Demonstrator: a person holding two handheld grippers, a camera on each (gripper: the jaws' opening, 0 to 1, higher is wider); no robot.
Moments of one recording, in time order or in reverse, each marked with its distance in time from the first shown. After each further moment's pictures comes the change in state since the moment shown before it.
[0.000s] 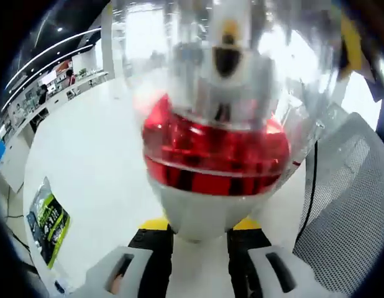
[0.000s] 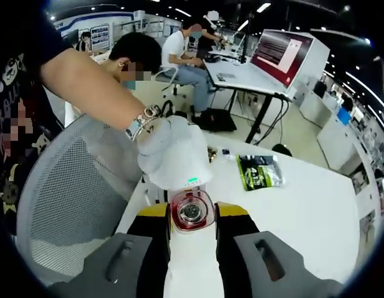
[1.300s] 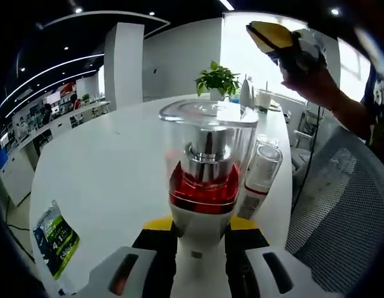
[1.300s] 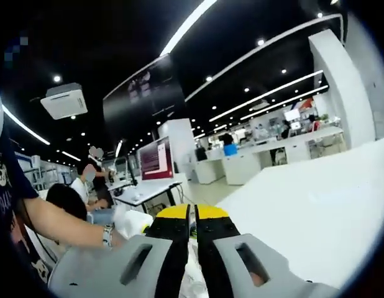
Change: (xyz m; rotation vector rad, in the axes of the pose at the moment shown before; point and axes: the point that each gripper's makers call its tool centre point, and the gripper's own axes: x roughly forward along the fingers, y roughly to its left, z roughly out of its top) left arm -0.019 -0.011 0.026 0.165 -0.185 0.030; right arm -0.158 0.015 -0.034 0.704 -0.849 -0.769
